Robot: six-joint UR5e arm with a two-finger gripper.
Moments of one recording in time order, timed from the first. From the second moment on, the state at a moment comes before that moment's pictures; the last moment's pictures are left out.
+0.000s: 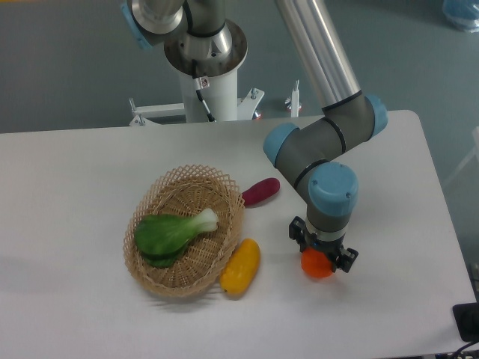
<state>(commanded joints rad) 2.53 -2.17 -1.56 -0.88 1.60 1.21</state>
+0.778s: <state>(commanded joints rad) 2.58 -1.99 -1.30 -1.23 1.46 1.16</state>
